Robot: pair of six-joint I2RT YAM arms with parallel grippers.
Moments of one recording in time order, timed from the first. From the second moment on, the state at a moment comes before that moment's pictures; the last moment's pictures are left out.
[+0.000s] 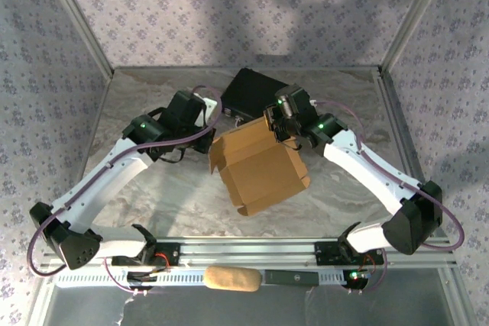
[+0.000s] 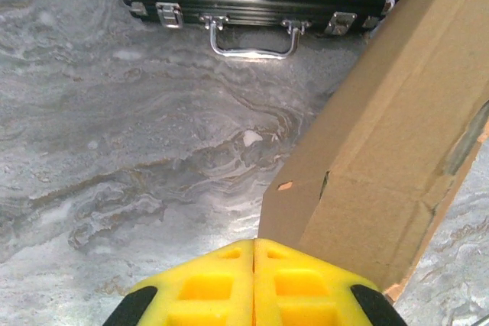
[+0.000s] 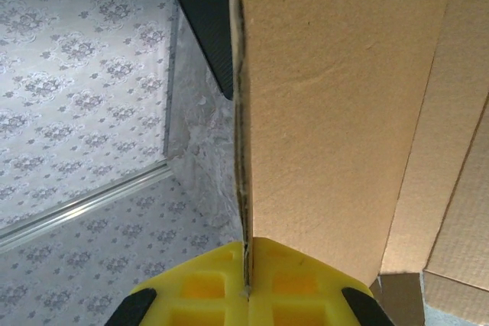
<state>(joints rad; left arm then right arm) -0.71 1.28 1.38 -1.00 -0.08 -0.22 0.66 1.39 1.29 -0.56 0.09 1.74</state>
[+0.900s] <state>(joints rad) -0.82 1.33 1.43 -0.98 -0.14 -0.19 0.63 1.40 1.30 -0.56 0.05 1.74</state>
